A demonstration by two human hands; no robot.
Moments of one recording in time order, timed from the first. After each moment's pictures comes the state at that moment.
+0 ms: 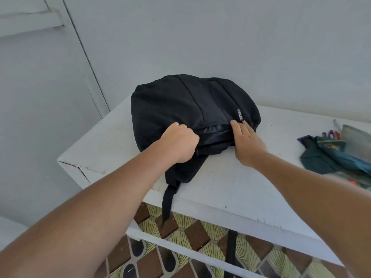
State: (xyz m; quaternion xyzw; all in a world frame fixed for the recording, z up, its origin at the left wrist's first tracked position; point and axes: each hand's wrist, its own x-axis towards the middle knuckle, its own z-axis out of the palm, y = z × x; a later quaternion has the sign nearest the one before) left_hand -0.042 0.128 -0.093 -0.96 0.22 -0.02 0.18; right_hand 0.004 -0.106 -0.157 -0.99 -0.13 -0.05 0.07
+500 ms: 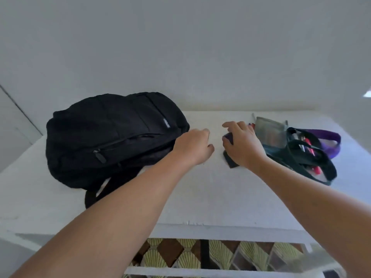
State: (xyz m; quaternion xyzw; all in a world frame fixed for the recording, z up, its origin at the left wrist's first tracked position) left_hand -0.030 -0.115 -0.084 -0.97 0.22 -0.04 -0.11; right_hand -0.052 -0.290 -0.110 -0.97 0.02 -0.14 0.22
